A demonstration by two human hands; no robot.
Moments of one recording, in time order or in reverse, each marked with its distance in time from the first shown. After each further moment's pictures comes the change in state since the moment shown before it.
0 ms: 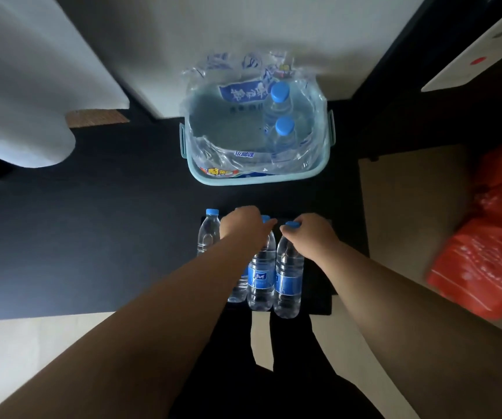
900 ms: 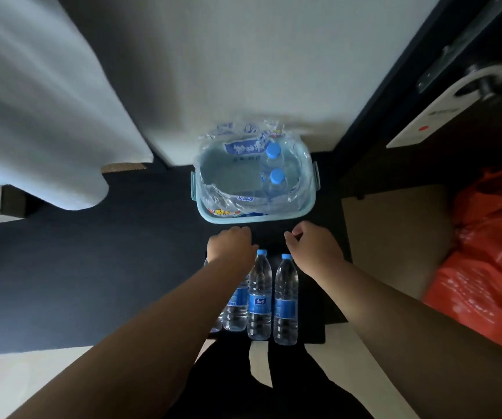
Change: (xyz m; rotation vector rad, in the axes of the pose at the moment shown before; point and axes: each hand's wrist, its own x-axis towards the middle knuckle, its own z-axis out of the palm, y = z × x) left_hand -0.034 -0.011 -0.066 0.180 0.179 0.099; right_hand -0.036 -0.038 -0.058 -0.086 0.262 -0.111
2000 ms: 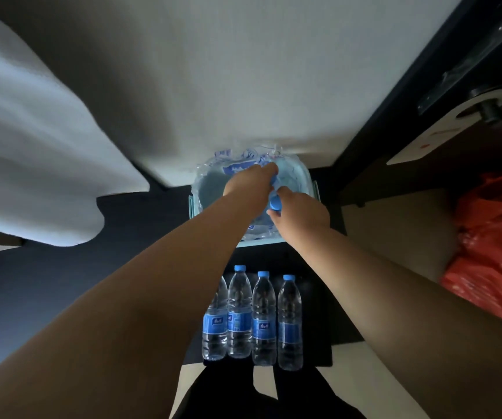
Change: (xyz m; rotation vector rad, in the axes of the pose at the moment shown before) left_hand 0.126 0.034 -0.127 -0.128 0.075 0.246; right_hand 0.064 -0.089 -0.058 -0.324 0.169 -0.305
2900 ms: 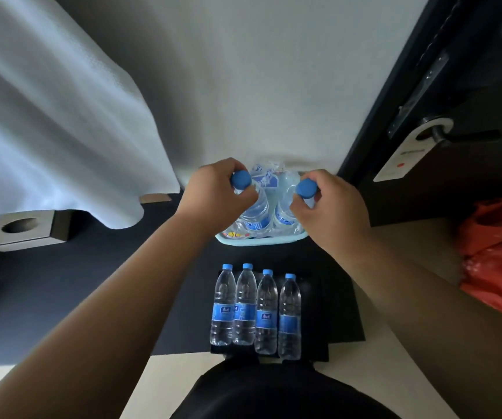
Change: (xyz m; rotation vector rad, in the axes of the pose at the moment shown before) left_hand -0.200 0.014 -0.114 -0.408 0.531 -0.020; right_hand -0.126 -0.002 -0.133 0.461 0.501 -0.206
